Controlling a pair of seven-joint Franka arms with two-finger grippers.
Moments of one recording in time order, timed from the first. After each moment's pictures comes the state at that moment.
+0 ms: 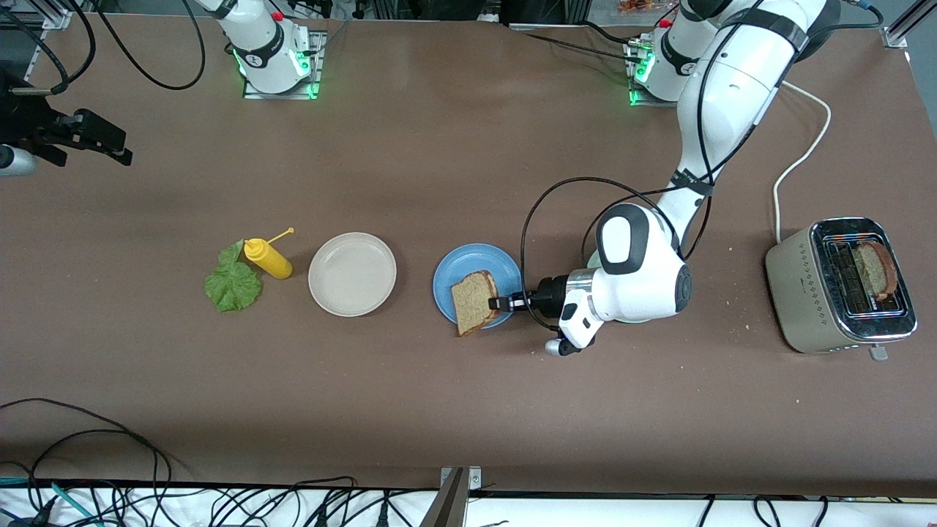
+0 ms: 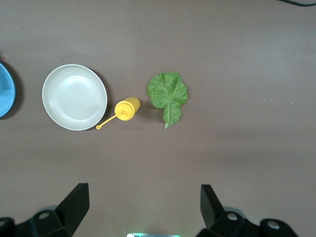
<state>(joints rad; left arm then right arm) -0.19 0.83 -0.31 -1.38 -0.83 2.26 -0.14 0.04 -0.01 -0.03 -1.56 0.01 1.50 -0.01</state>
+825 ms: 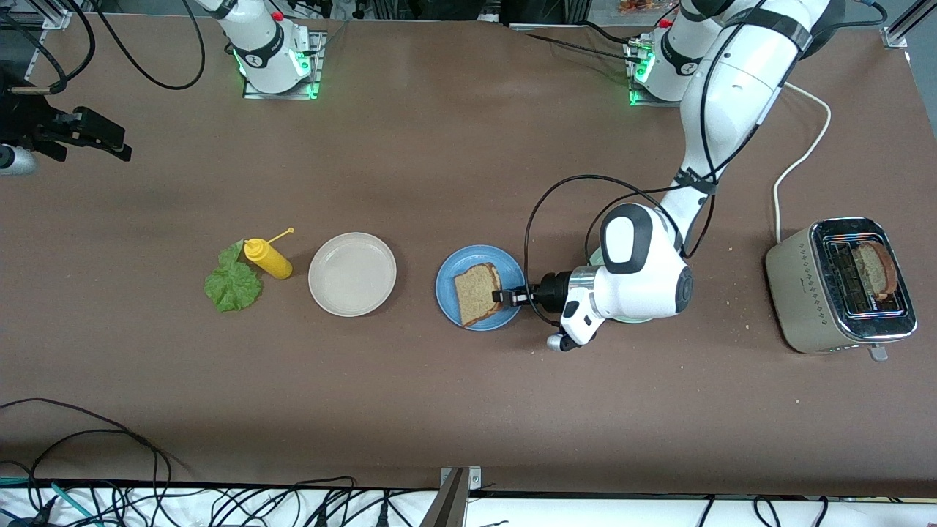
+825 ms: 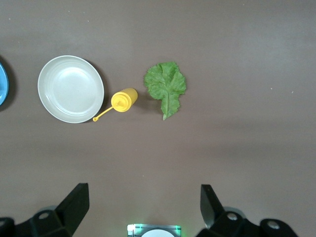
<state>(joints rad) -0.18 0.81 -0.31 -1.41 -0.83 2.21 -0.15 0.04 -0.01 -0.04 -1.56 0.01 1.46 0.00</state>
